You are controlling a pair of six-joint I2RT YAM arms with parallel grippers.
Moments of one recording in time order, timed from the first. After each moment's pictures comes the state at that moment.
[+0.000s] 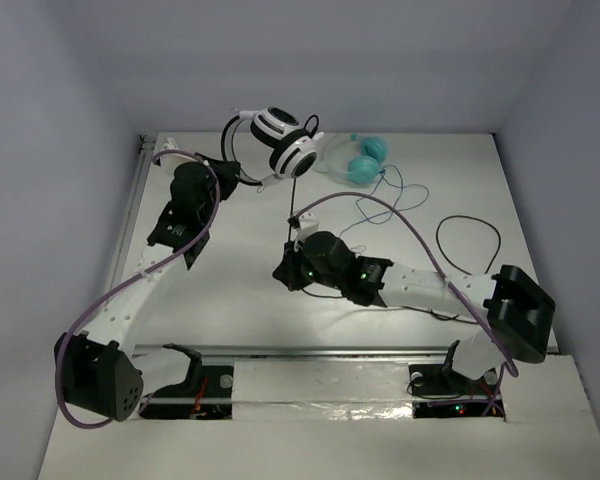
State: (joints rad) left arm -0.31 1.17 0.97 0.01 -0.18 -1.05; right arm 1.06 1.54 1.00 0.08 0.10 0.60
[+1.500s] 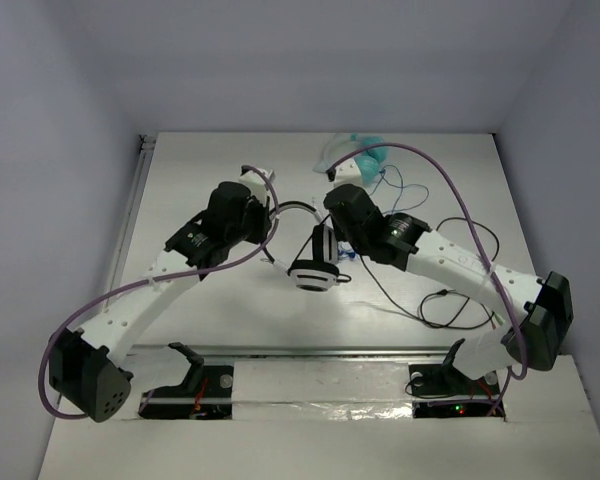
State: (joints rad) left arm -0.60 1.16 1.01 -0.43 -0.08 -0.19; right arm 0.91 1.45 1.34 -0.56 0.61 0.28
